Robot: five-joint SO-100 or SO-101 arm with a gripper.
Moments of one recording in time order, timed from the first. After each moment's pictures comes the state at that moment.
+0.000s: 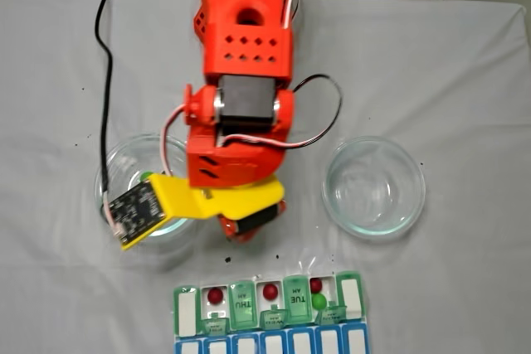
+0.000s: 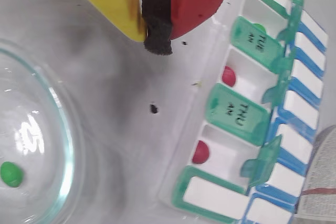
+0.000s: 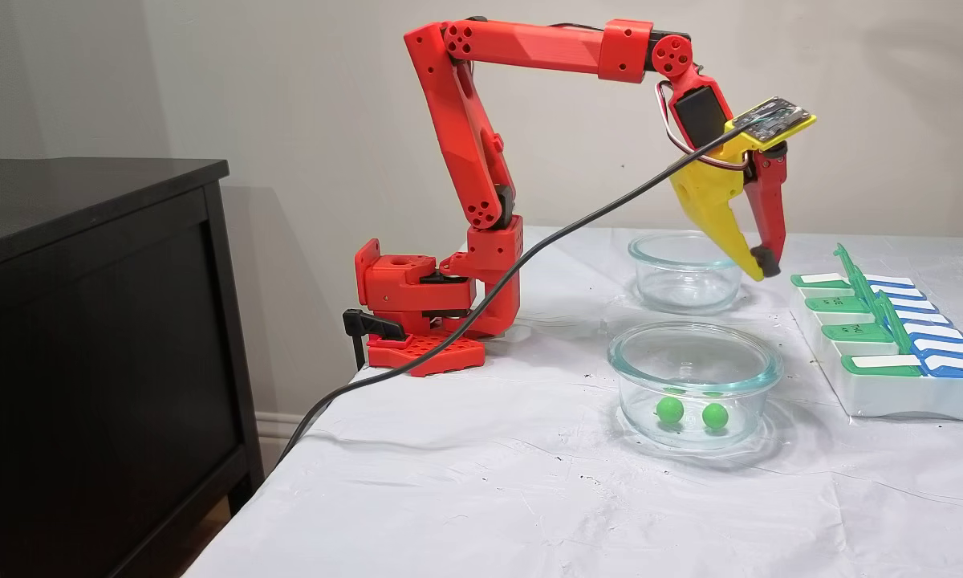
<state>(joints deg) 4.3 127.0 116.7 57.8 -36.7</state>
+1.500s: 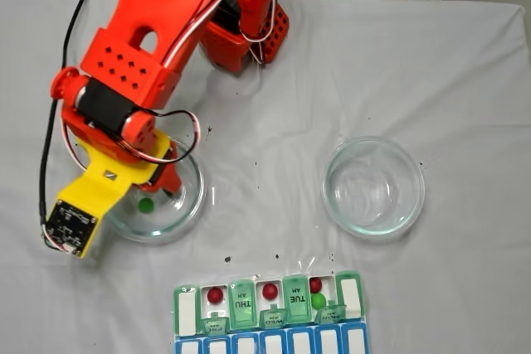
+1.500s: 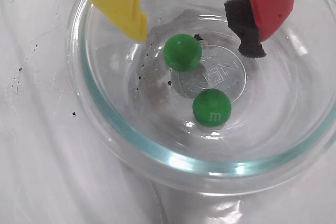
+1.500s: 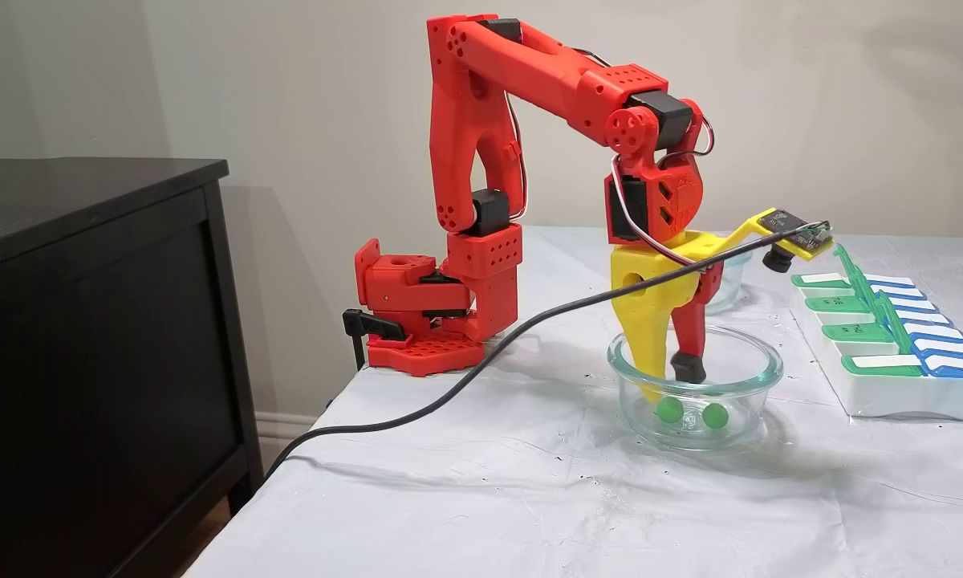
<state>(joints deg) 32.5 116.2 120.3 60.2 -100.2</state>
